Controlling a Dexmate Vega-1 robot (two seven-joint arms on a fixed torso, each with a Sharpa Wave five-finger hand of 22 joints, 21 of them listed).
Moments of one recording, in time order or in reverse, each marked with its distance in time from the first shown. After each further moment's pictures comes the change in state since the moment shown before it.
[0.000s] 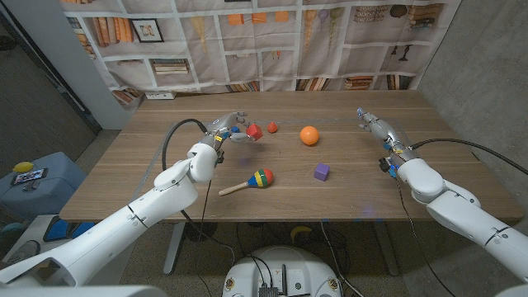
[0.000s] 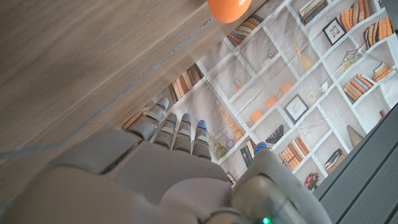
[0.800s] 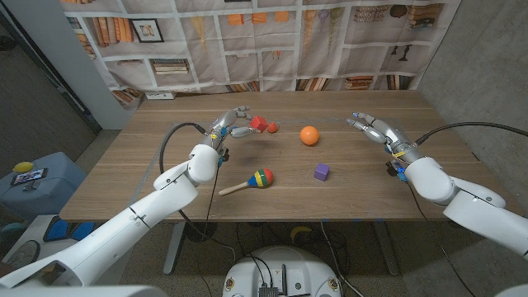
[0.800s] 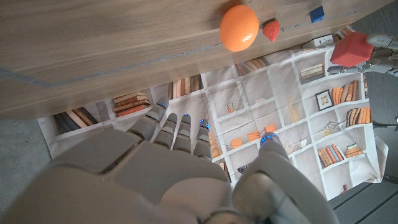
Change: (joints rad) left arm 0.027 -0.044 -0.052 0.062 -0.224 -0.185 0.129; left_hand -0.005 0.010 -0.008 0.000 0.003 0.000 0.000 -0.012 0.000 0.005 -0.005 0.000 0.000 0.000 0.000 0.000 0.000 0.000 0.000 0.000 0.000; right arm -0.173 -0.192 0.095 -0.337 -0.222 -0.306 -0.051; right_hand 0.114 -0.043 0.026 -0.106 -0.027 0.009 -0.019 0.012 0.010 -0.026 0.007 0.000 0.002 -0.018 0.022 0.000 -0.009 -0.011 0.019 0.000 0.000
